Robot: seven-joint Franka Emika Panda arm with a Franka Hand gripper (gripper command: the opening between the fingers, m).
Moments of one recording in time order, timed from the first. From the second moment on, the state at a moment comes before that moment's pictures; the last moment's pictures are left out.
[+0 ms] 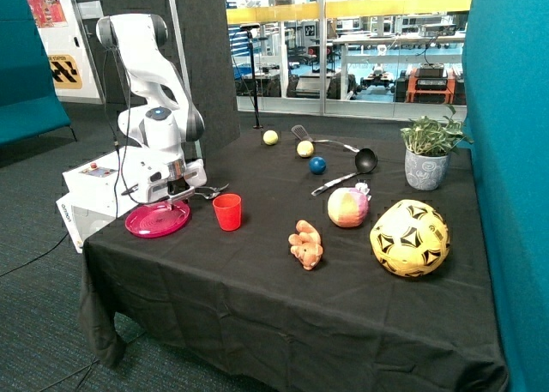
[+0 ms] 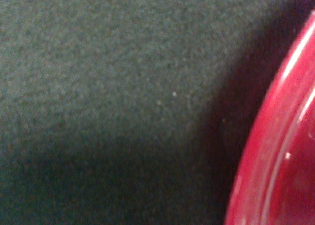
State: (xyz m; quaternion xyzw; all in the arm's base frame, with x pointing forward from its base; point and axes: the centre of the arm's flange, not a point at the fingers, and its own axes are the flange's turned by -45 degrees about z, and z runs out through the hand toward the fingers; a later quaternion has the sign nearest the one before) arm 0.358 -0.300 0.286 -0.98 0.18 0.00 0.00
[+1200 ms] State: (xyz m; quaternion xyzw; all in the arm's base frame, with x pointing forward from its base) arm 0.372 -0.268 0.277 -0.99 0.15 0.00 0.00
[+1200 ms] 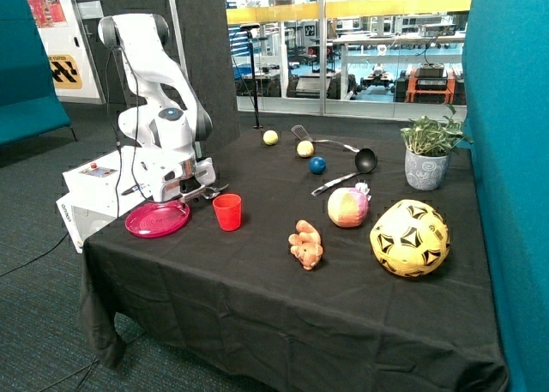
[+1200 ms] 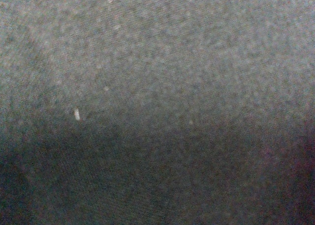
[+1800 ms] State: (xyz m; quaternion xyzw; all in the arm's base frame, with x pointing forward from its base) arm 0.373 -0.269 0.271 -0.99 0.15 0.00 0.00
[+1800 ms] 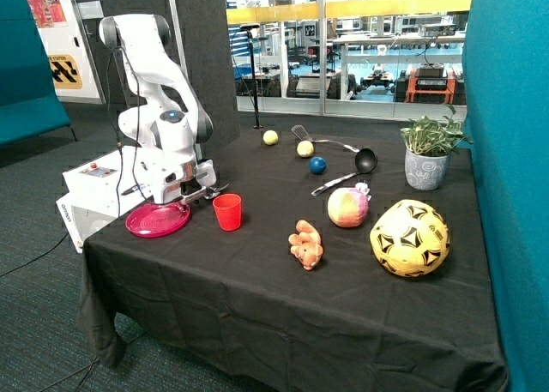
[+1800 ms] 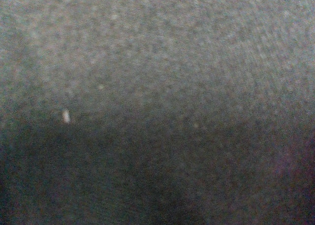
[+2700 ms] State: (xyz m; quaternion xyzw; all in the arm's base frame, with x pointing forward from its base) arm 0.368 -0.274 0.270 -0.99 0.15 0.00 0.00
